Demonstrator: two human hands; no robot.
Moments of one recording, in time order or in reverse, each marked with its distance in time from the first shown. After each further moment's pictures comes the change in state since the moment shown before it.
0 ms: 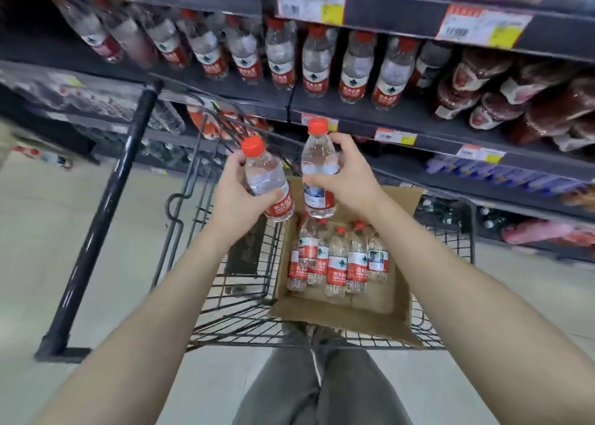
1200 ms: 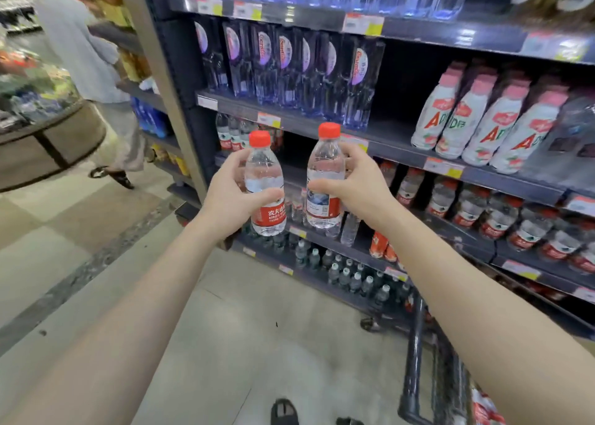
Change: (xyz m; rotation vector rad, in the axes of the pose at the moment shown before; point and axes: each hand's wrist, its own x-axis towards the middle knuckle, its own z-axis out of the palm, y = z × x) left_hand -0.060 -0.013 -0.676 -0.034 0.291 0.271; right_hand -0.046 -0.440 0.510 -0.108 -0.050 -0.431
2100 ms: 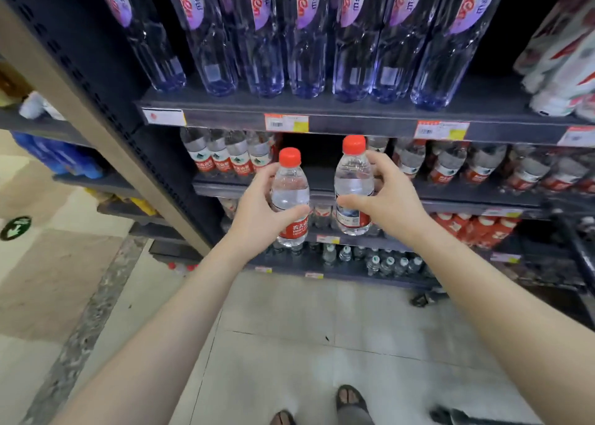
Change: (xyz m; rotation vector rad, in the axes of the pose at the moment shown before) left_hand 0.319 -0.207 -0.051 0.003 -0.440 0.040; right_hand 0.246 0.098 0.174 -0.059 0.292 0.218
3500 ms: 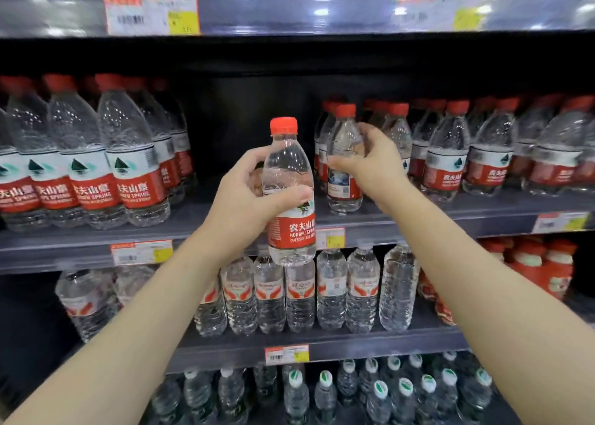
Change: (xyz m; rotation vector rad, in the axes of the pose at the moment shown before) left_hand 0.182 -0.208 0.182 -0.269 -0.096 0.501; right_hand 0.184 0.258 0.022 -0.002 0.507 -0.266
